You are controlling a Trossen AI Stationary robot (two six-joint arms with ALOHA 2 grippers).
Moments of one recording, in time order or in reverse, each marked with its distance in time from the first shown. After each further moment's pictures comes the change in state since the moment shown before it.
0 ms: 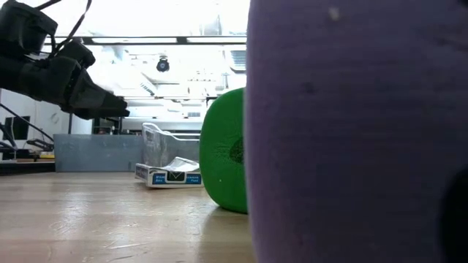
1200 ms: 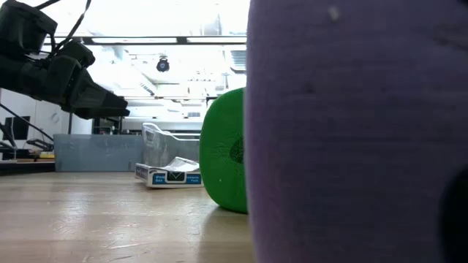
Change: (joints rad) left arm 0.000 -0.001 0.000 0.005 -0.003 -0.004; right arm 0.817 -0.042 0.299 -0.970 0.038 0.675
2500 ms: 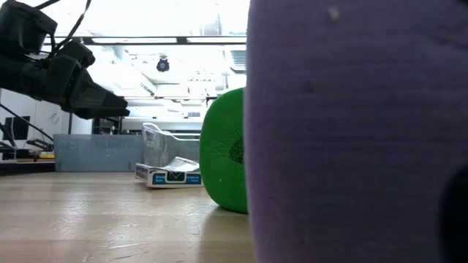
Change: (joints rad) left arm 0.000 0.000 0.000 -0.001 0.000 0.000; right arm 0.378 0.463 0.399 -0.140 0.184 0.443
